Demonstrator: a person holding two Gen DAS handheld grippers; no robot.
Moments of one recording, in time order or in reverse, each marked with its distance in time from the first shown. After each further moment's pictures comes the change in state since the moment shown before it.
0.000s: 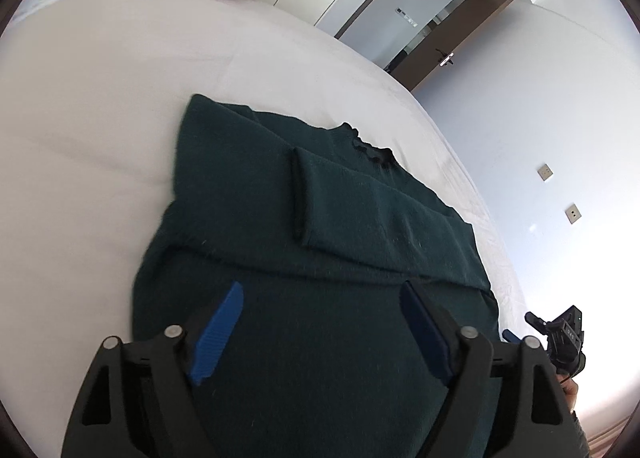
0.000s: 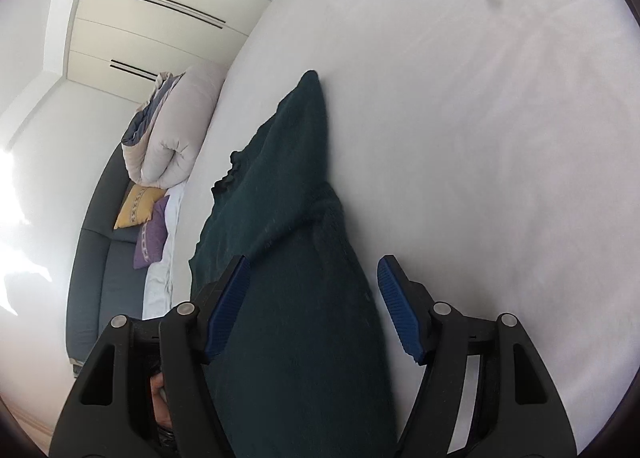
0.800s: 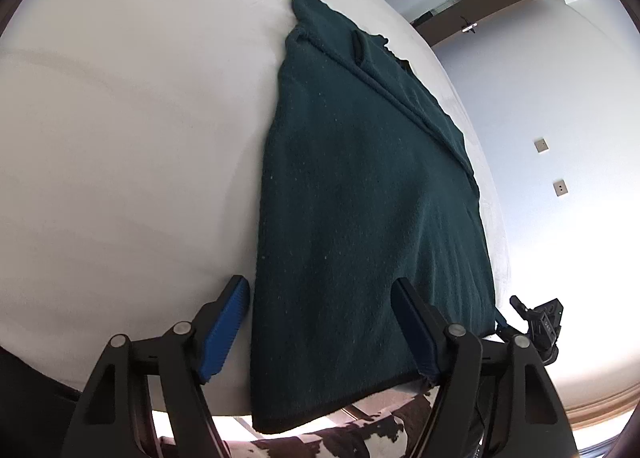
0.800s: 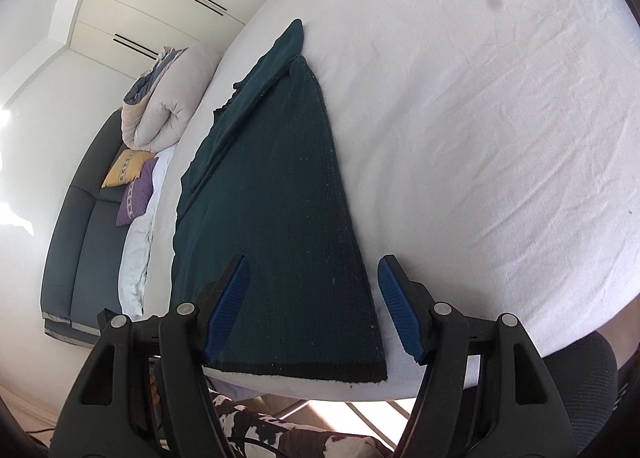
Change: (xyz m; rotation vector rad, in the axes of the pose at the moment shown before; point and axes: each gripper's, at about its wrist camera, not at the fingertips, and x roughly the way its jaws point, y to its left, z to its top) left arm -0.116 0.051 -0.144 -0.147 0.258 -0.042; right arm -0.143 -0.031 -0.214 -0.076 0.015 -0.072
